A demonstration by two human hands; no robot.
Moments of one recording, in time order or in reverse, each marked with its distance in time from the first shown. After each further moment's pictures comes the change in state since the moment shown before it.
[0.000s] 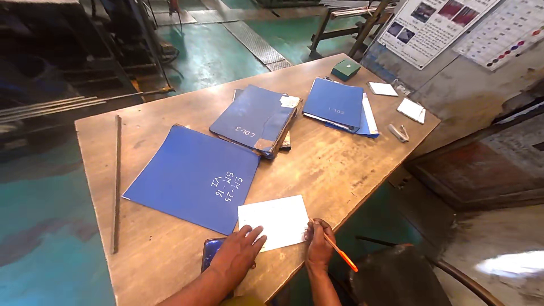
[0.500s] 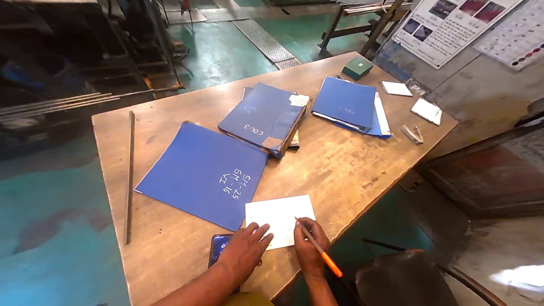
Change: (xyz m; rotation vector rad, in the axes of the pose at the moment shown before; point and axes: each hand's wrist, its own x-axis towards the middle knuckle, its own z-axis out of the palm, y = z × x) left_hand -0.001 0.003 -0.009 -0.052 -0.066 -0.011; right_hand -0.023 -0.005 0.016 -0.555 -0.246 -0.518
